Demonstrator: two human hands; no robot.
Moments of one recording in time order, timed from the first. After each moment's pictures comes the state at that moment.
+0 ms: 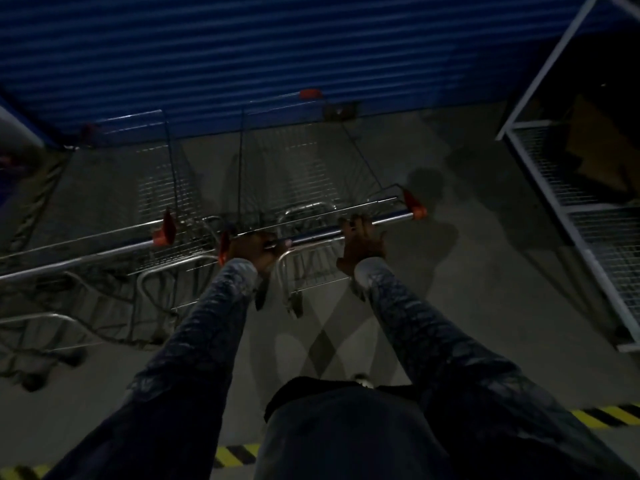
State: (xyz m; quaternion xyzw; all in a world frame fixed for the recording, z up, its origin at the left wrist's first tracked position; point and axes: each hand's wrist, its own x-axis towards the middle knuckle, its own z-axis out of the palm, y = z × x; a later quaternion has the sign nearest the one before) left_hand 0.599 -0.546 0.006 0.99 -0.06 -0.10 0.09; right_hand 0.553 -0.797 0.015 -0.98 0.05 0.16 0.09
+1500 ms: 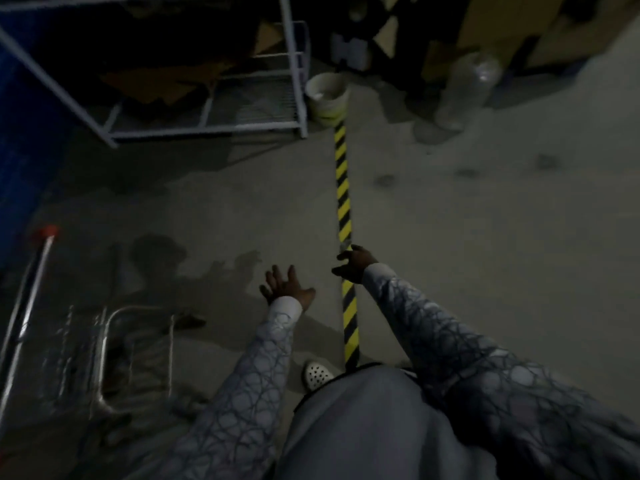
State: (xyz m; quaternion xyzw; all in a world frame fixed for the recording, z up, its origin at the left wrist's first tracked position) left_hand 0.310 -0.677 -0.050 0.75 -0.55 -0.32 -0.17; right_hand 0.120 -0.728 -0.030 -0.63 0.64 0.11 0.42
